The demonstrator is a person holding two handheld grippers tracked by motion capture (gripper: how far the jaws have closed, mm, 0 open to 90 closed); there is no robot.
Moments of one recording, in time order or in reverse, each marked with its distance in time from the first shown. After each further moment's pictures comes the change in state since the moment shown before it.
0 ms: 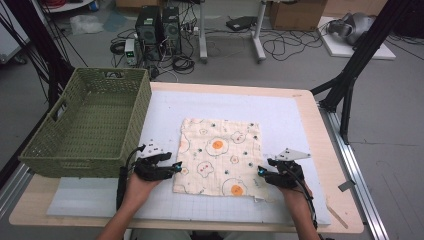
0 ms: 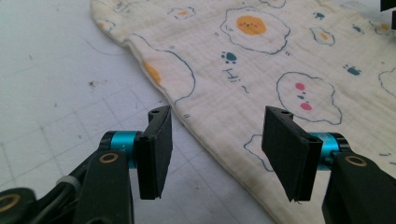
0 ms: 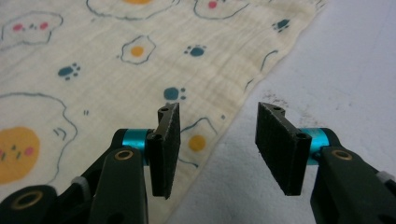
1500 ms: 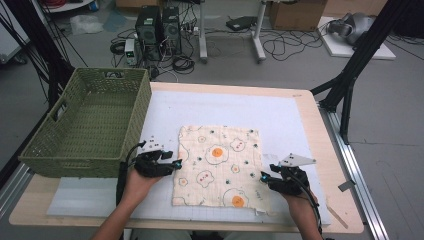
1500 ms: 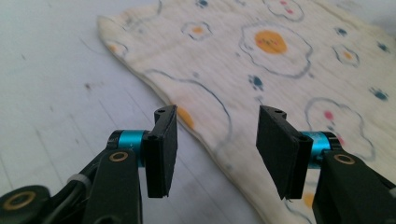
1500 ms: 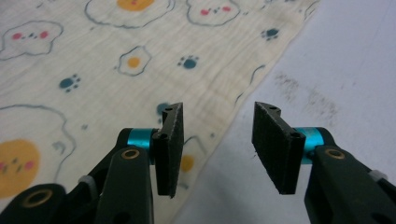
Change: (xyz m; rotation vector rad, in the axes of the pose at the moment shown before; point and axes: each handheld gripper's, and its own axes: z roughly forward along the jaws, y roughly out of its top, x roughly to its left) left arm 0.009 0.017 0.004 0.003 -0.004 -0.028; right arm 0.010 -0.002 -0.023 0.001 -0.008 0.003
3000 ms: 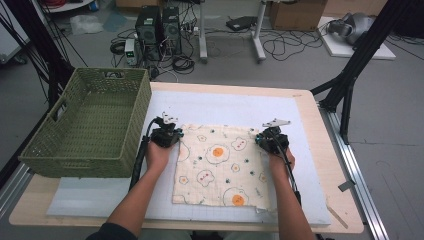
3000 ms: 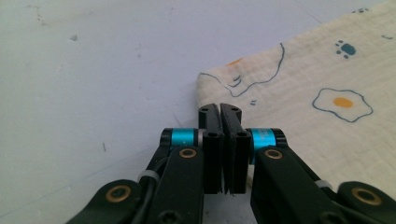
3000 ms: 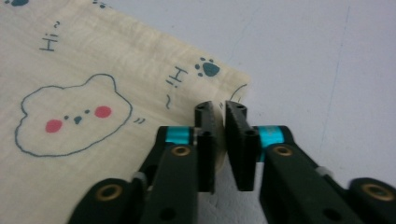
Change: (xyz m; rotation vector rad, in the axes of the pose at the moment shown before) left arm 0.041 0.038 0.074 0.043 0.244 -0.027; right arm -0.054 0.065 0.099 0.040 -0.187 0.045
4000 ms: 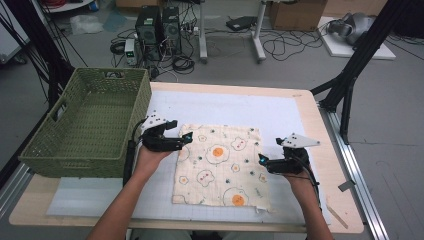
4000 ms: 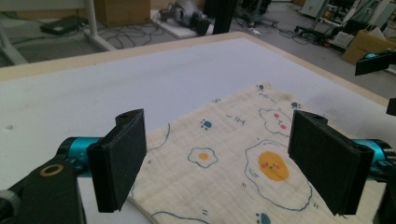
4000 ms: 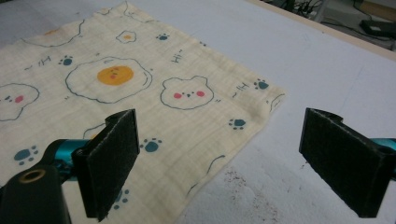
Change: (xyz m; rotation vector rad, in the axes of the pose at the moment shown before) left arm -0.014 0.009 -0.069 -0.302 -0.307 0.004; right arm 0.002 -0.033 -0.089 -0.228 0.208 -0.129
